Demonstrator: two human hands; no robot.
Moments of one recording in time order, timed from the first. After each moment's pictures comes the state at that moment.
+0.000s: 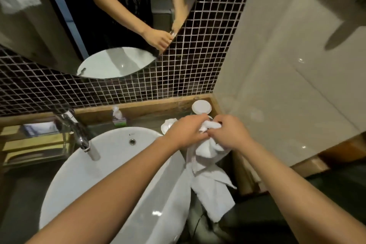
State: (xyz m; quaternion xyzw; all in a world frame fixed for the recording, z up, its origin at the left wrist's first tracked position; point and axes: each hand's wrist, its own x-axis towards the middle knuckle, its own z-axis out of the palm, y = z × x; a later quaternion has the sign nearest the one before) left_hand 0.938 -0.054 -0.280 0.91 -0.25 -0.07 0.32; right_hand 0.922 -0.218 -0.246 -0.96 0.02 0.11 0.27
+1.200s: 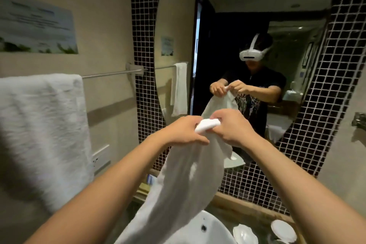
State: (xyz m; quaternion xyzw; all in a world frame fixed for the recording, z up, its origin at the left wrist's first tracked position) left_hand 0.811 0.137 0.030 0.96 0.02 0.15 0.25; right_hand 0.896 -0.019 0.047 -0.86 -0.42 -0.12 0.26
